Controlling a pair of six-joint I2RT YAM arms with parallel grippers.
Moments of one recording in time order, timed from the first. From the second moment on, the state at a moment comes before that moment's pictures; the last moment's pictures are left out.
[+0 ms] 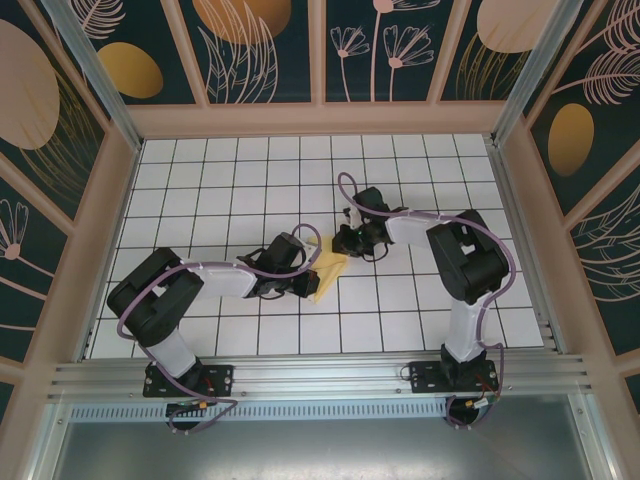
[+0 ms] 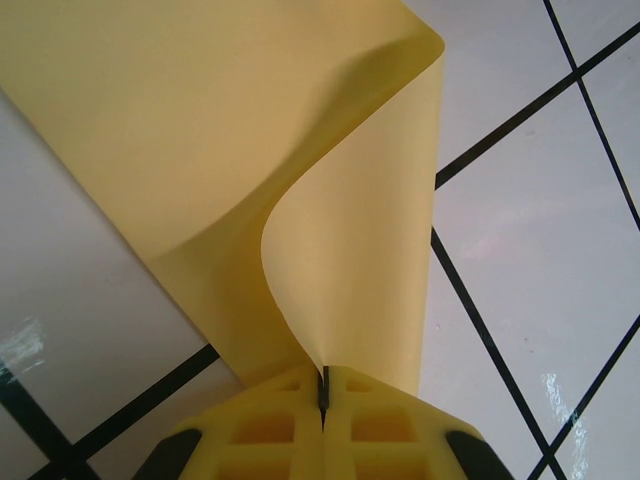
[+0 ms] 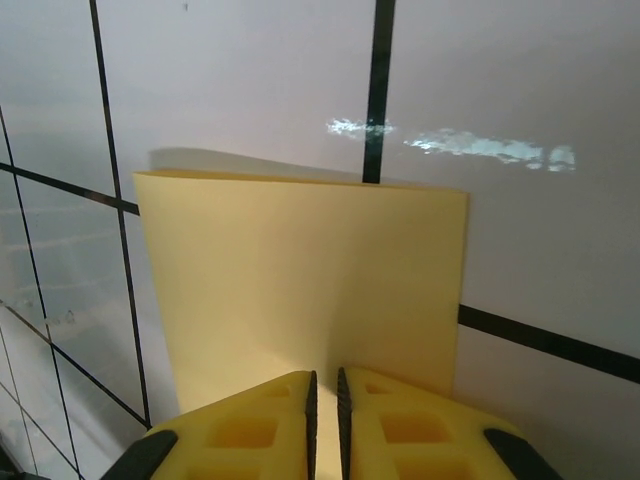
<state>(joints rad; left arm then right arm) -0.76 1.68 0.70 0.06 0.31 -0.42 0.51 1.90 1.08 -0.28 -0.48 0.55</state>
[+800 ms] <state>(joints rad) -0.76 1.68 0.70 0.07 0.31 -0.42 0.61 1.71 0.84 -0.08 -0.55 0.73</state>
